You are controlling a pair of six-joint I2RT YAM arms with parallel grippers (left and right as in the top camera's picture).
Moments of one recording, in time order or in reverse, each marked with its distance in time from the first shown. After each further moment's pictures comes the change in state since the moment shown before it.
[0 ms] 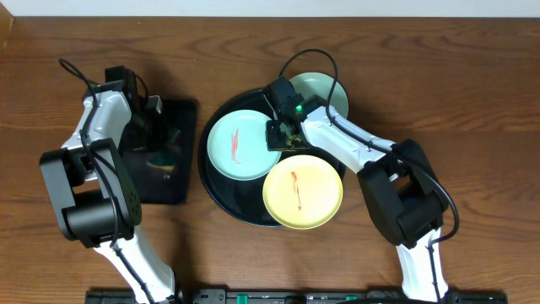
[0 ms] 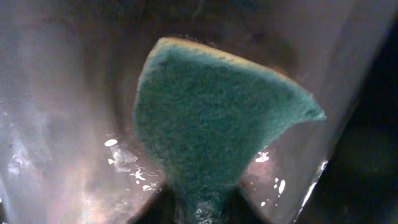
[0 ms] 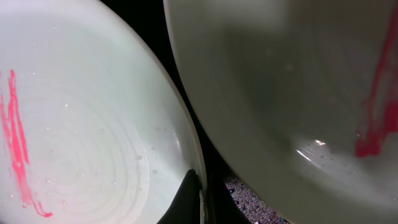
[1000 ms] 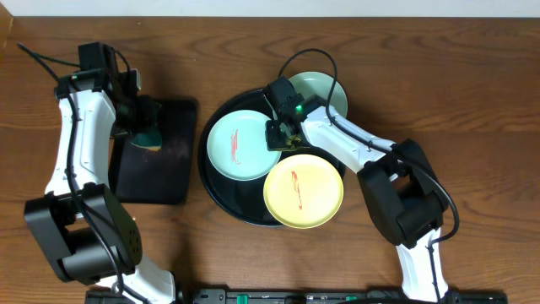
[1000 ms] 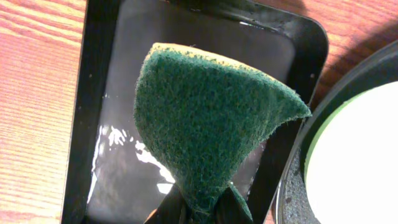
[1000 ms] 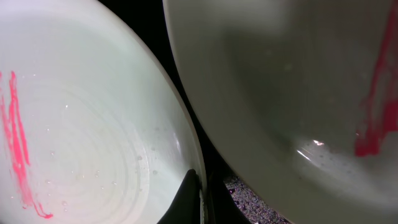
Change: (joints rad) left arm -0.005 -0.224 0.084 -0.093 -0.035 -0.090; right arm 0.000 0.000 0.000 0.002 0.000 -0.011
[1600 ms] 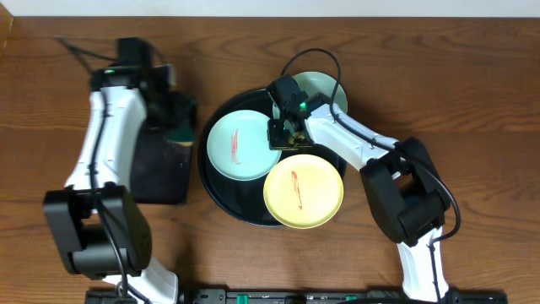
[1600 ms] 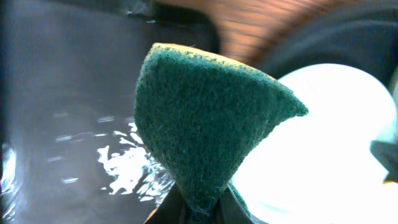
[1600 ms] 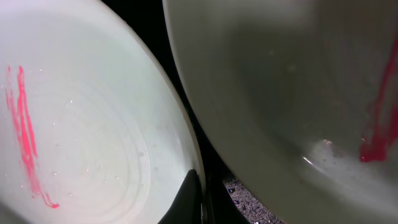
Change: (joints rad) left arm -0.185 0.003 -0.002 0.018 0.078 -0.104; right arm -0.023 0.000 0.000 -0.004 -0.068 -0.025
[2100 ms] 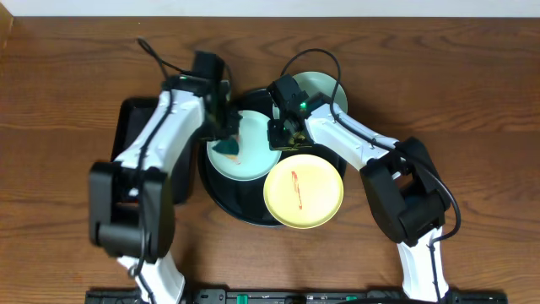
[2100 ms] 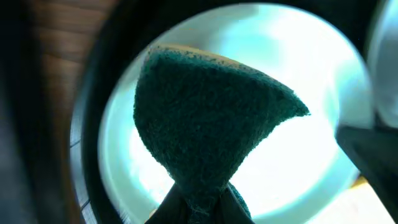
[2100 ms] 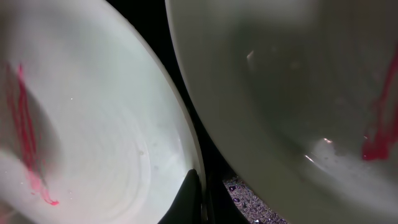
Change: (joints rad) left arm -0.253 0.121 -0.069 0.099 -0.029 -0.158; right arm 0.000 0.000 0.000 -0.005 -0.006 -0.007
